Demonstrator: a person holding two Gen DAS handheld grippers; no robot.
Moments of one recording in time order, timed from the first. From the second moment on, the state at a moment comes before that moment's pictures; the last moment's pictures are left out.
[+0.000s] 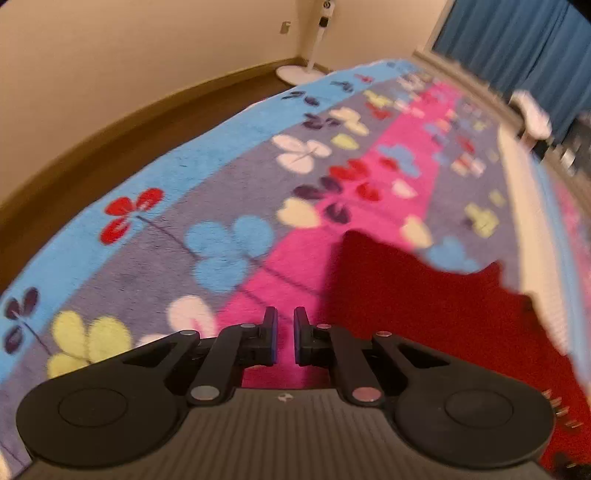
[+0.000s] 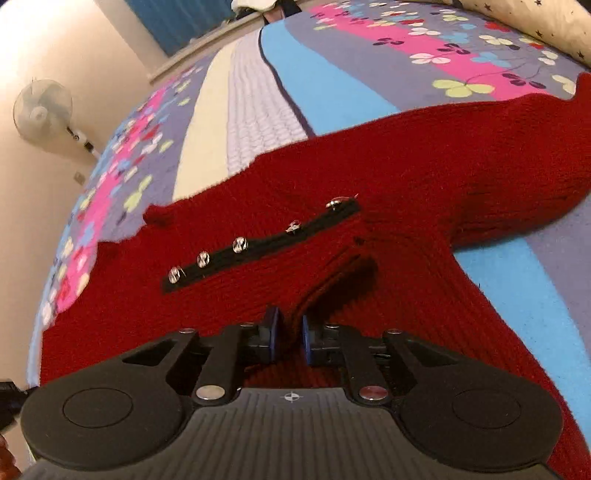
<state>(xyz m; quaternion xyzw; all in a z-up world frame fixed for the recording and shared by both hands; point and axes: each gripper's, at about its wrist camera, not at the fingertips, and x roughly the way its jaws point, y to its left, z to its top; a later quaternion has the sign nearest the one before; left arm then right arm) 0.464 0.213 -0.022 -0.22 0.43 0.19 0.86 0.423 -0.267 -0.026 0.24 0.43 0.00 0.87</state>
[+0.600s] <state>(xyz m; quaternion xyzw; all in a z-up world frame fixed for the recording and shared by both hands) 0.467 0.138 -0.018 -0.12 0.44 0.09 0.89 0.411 -0.280 -0.021 0.26 0.39 -0.04 0.88</state>
